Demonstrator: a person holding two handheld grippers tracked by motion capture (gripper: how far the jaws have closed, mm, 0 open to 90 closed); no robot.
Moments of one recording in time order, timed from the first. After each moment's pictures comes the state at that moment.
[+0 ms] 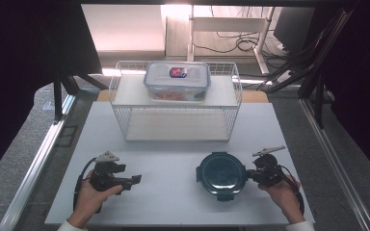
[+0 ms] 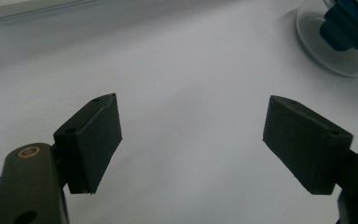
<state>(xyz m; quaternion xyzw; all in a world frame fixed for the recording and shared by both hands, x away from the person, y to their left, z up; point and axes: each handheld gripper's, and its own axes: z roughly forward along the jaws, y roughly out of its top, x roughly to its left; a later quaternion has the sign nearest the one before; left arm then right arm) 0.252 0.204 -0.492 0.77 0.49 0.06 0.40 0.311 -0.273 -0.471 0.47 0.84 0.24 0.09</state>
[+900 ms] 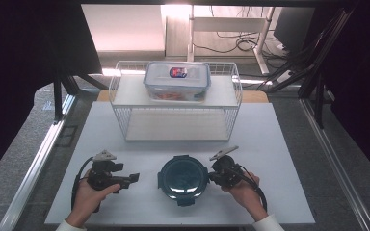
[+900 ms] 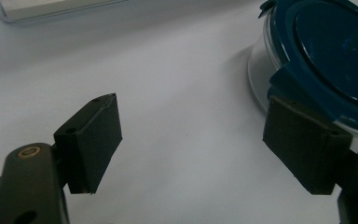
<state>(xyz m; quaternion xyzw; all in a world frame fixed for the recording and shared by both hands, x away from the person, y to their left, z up) 0.253 0.210 -0.490 0.77 0.50 0.07 0.40 0.303 -0.165 -0.478 0.37 0.89 0.25 0.07</state>
